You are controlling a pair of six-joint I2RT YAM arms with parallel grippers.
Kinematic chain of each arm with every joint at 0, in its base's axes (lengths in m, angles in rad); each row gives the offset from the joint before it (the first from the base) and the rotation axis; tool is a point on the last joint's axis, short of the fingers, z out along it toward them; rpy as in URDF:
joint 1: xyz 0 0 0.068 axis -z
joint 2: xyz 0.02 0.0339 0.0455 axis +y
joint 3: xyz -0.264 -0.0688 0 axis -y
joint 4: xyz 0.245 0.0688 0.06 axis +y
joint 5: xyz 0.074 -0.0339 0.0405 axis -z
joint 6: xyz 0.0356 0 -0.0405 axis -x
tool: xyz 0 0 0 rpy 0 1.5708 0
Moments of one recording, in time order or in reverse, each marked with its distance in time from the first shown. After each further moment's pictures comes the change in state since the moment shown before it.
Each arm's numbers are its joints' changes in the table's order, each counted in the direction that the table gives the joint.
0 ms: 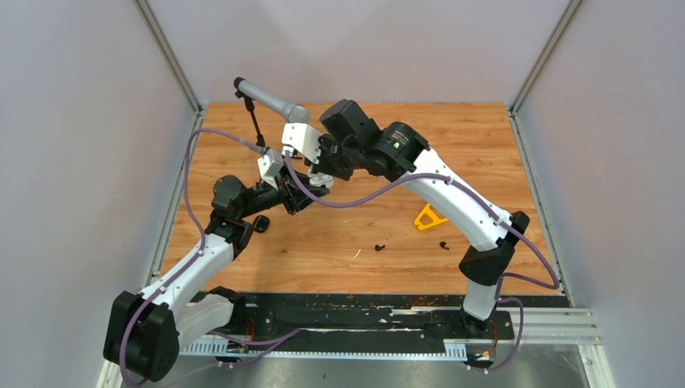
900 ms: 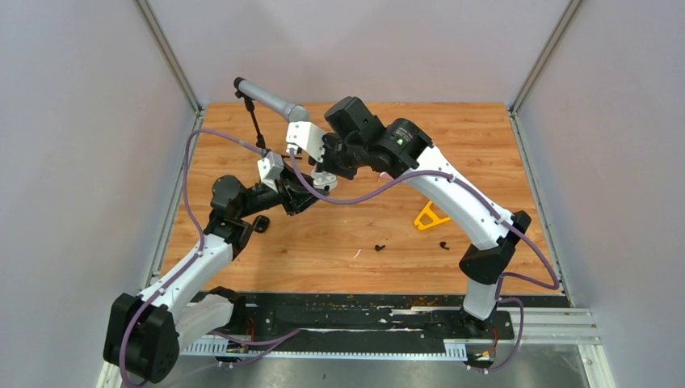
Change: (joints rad) left arm -0.006 -0.009 0.004 0.014 0.032 -0.067; right arm 0.026 0.000 0.011 0.037 -0.044 0.007
